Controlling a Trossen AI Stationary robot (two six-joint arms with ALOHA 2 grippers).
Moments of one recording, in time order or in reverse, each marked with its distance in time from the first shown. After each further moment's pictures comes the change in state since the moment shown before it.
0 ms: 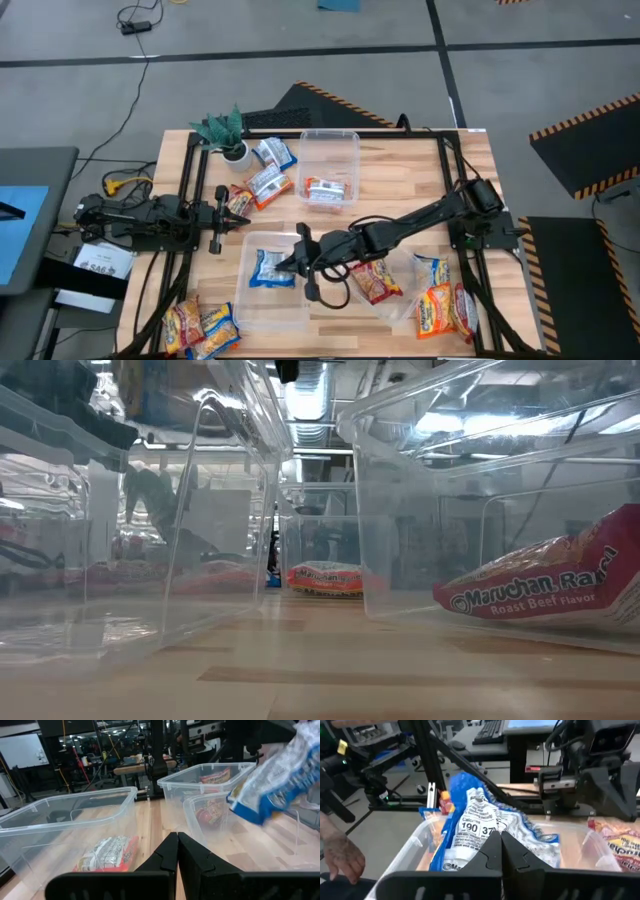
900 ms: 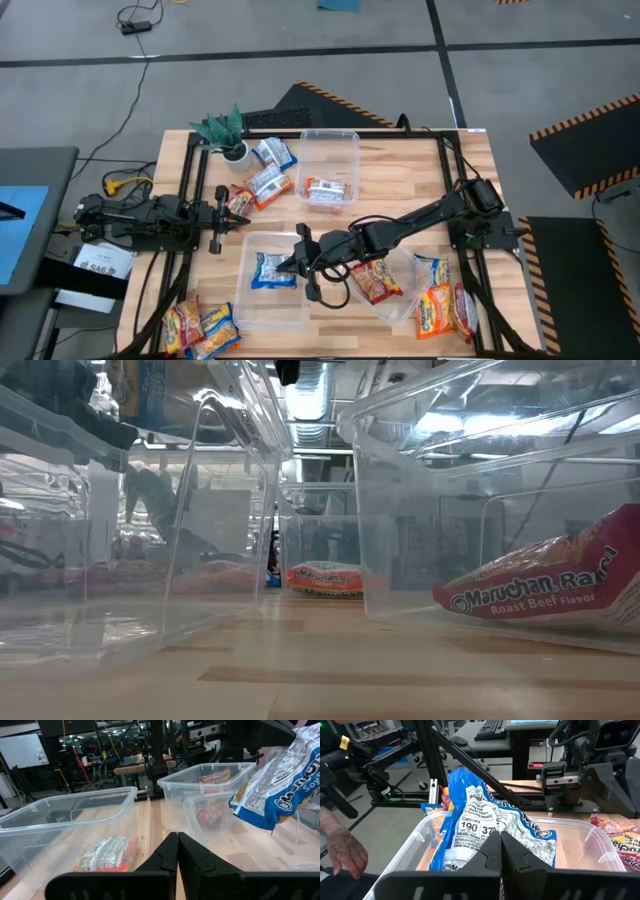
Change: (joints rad) left arm 0.000 0.000 0.000 0.000 0.000 0.000; right arm 0.000 -0.002 0.000 -0.021 -0.017 -0.001
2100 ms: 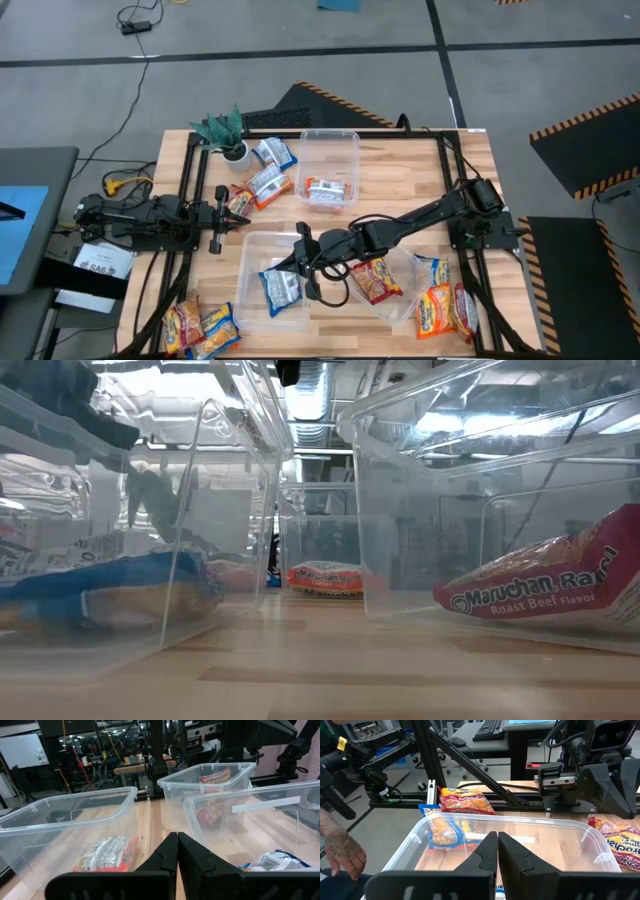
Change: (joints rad) left arm 0.000 0.000 0.000 0.000 0.000 0.000; right arm -0.005 -0.002 0.000 -0.003 0.001 0.001
